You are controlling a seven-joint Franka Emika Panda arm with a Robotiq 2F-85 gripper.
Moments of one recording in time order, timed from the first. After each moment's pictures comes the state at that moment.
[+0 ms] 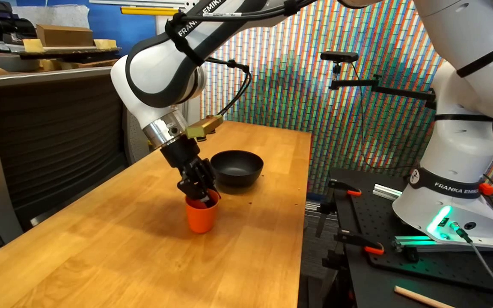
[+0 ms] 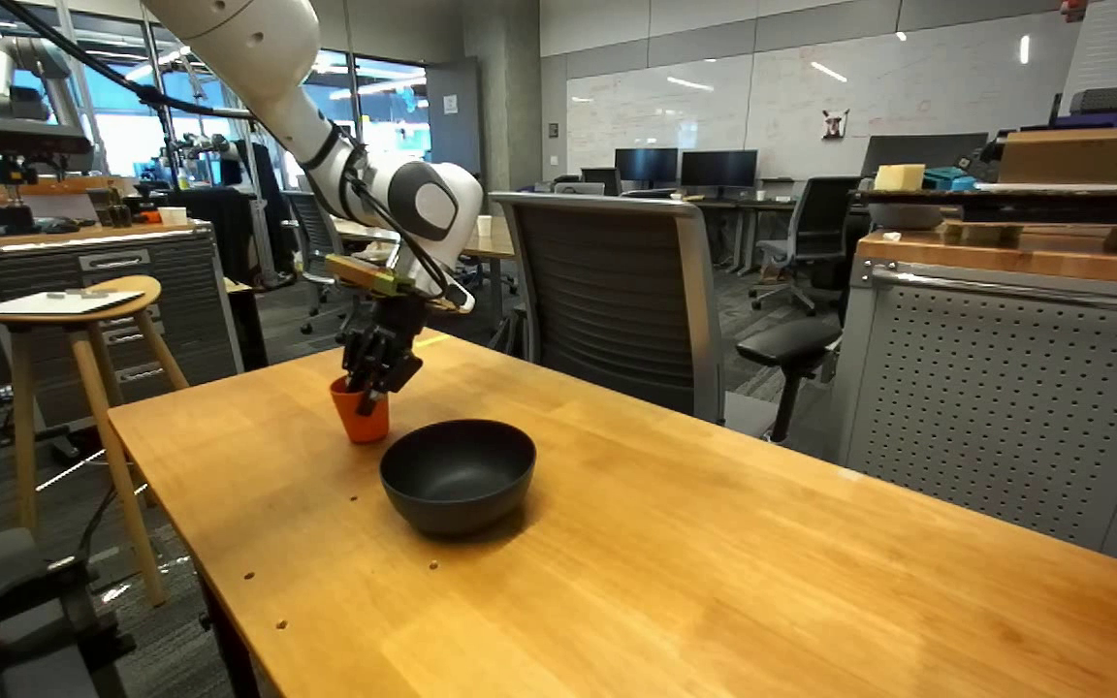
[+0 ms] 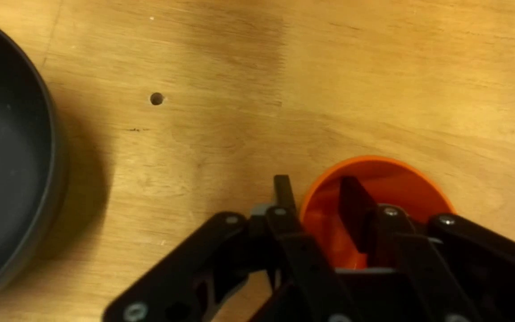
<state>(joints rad) 0.16 0.75 0.09 -1.55 0.09 1.73 0.07</state>
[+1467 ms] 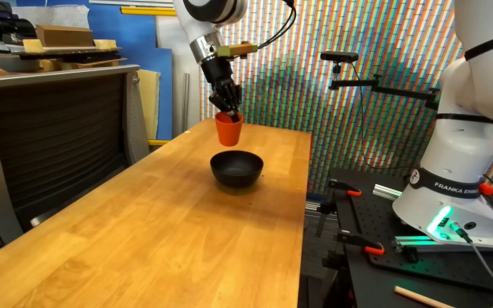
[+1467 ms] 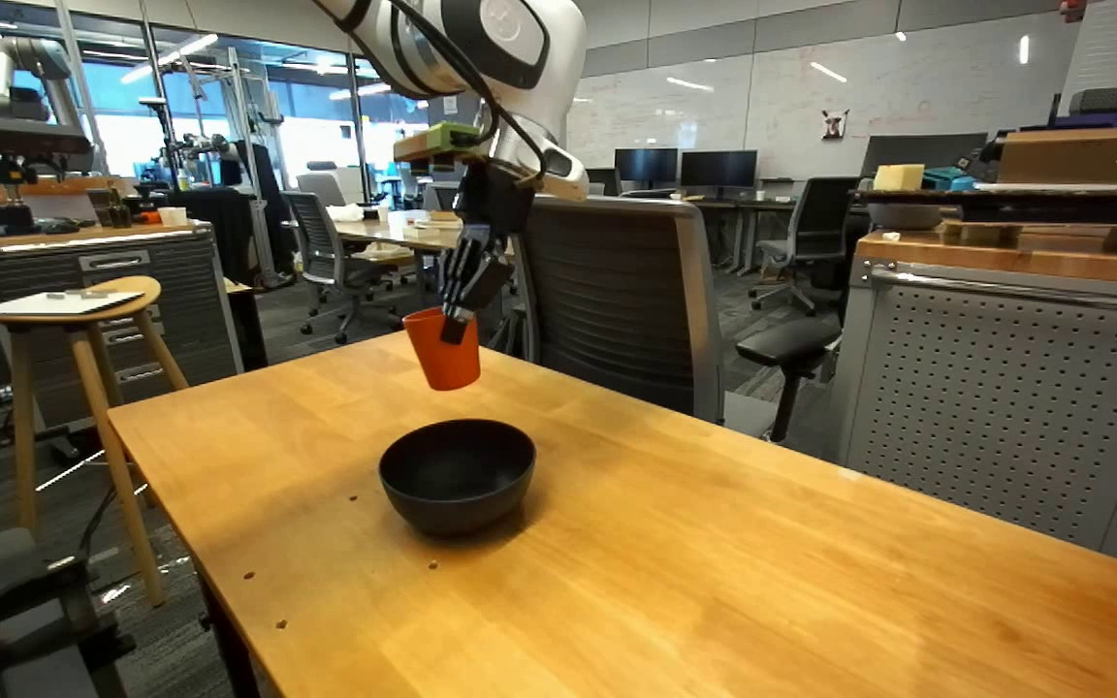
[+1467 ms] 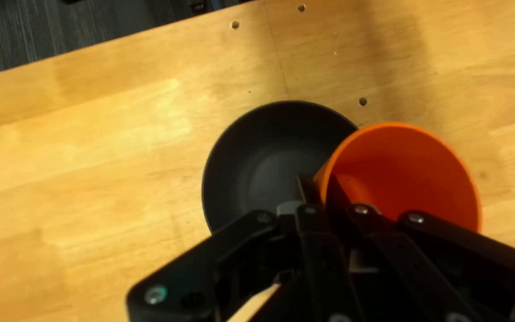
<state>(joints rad) -0.01 0.41 -0.08 -1.70 0.02 1.65 0.19</state>
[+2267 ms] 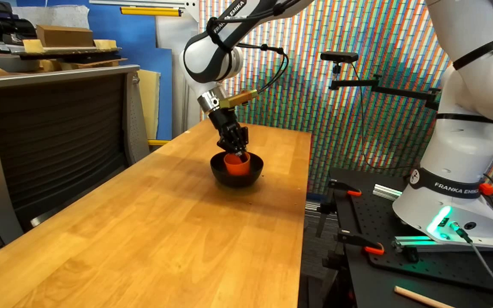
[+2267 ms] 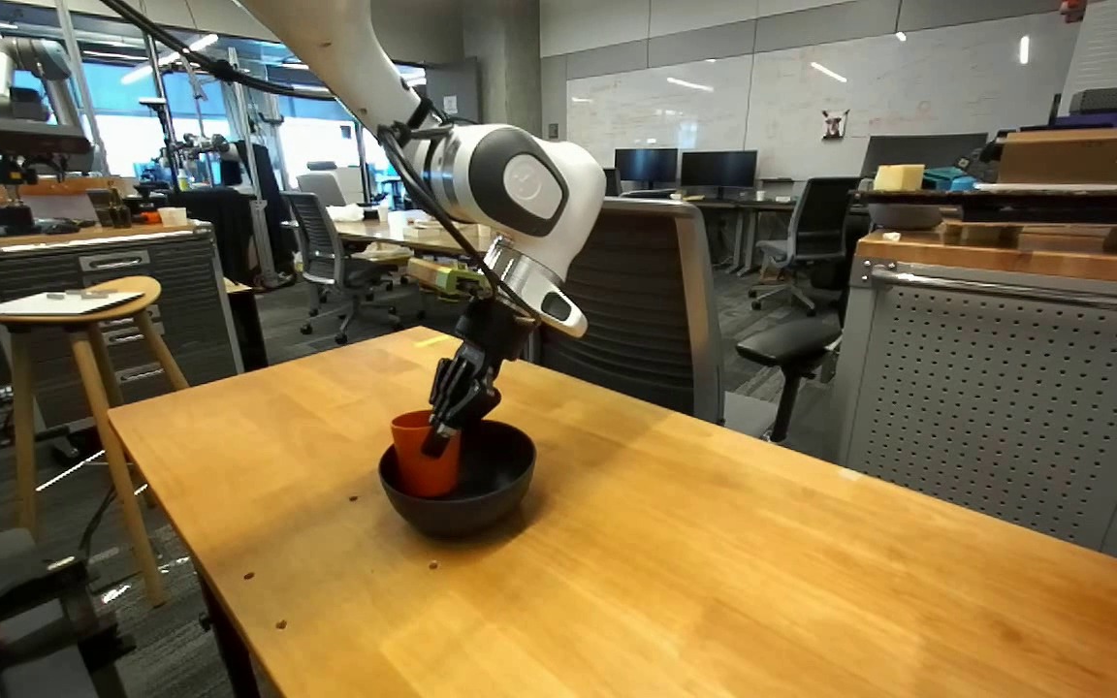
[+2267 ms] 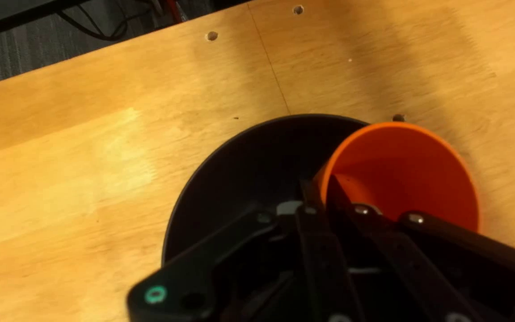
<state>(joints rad) -0.04 0.62 -0.08 -1.71 0.09 1.72 0.19</state>
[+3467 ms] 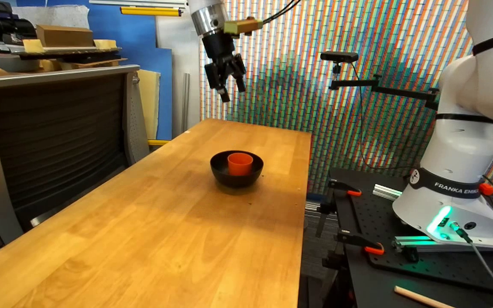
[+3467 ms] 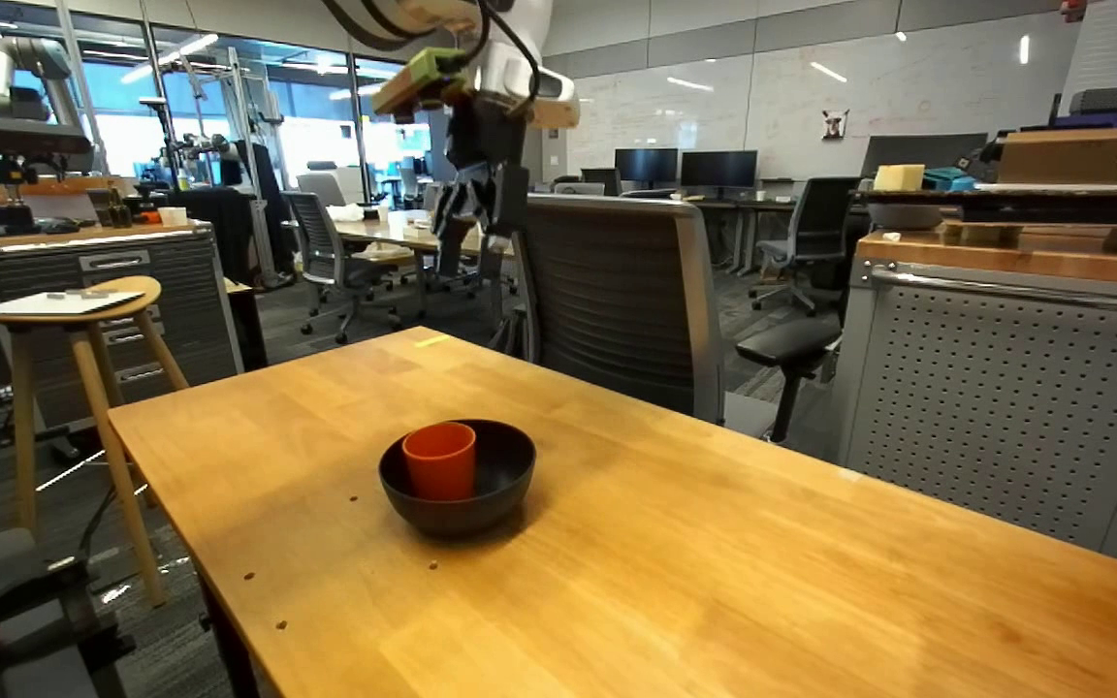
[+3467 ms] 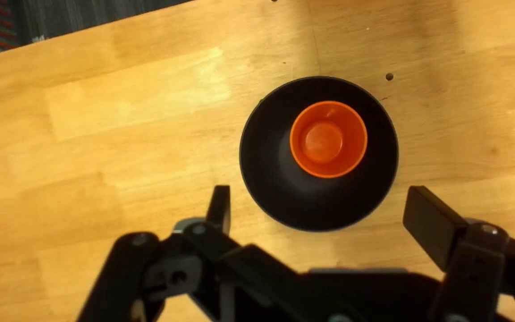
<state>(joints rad) 0.02 0.27 -0.07 -1.74 -0.10 1.69 0.20</state>
